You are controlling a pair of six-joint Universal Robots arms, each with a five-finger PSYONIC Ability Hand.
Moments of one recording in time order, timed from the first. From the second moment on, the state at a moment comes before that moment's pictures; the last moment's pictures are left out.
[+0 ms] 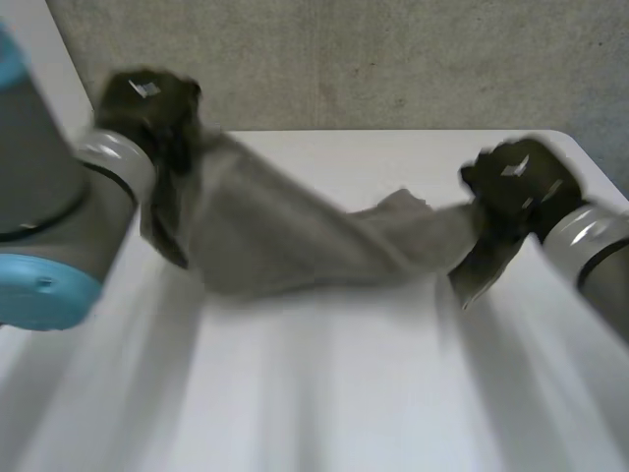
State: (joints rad) left arm 4.22 -1.85 -1.22 3.08 -1.75 3.39; right arm 1.87 -1.47 1.57 0.05 1.39 2.54; left_hand 1.45 1.50 1.54 1.51 1.47; right_hand 1.33 1.33 1.34 1.34 1.19
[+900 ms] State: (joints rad) left arm 4.40 -1.90 -1.10 3.55 -1.69 2.93; right arm 1.97 -1.24 1.12 -0.45 1.44 2.21; left_hand 1.45 1.50 1.55 1.51 1.48; right_hand 1.34 1.33 1.34 1.34 1.19
